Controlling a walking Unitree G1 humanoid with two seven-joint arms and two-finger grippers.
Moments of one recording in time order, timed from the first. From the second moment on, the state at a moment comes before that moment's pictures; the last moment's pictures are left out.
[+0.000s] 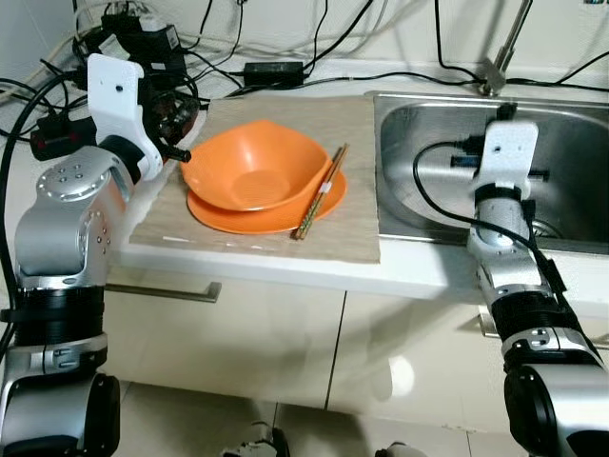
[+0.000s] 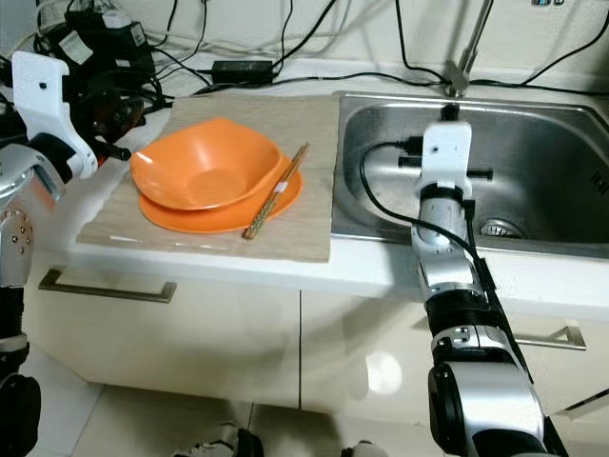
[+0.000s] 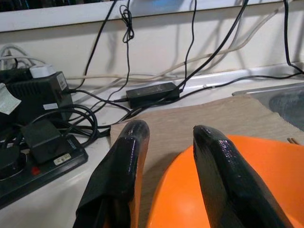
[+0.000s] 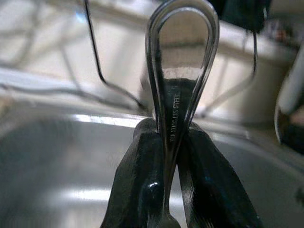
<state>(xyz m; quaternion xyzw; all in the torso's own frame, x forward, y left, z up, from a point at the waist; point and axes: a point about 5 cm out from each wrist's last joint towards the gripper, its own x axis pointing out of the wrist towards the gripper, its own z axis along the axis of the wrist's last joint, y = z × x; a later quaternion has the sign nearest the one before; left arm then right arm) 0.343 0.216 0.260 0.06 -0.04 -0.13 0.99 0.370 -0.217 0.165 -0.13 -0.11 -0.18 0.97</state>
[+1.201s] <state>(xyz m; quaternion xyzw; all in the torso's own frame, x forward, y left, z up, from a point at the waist) 0.342 0.219 0.261 0.07 -0.03 -0.14 0.99 0.375 -0.220 0.157 -0.09 -0.08 -0.22 0.97</state>
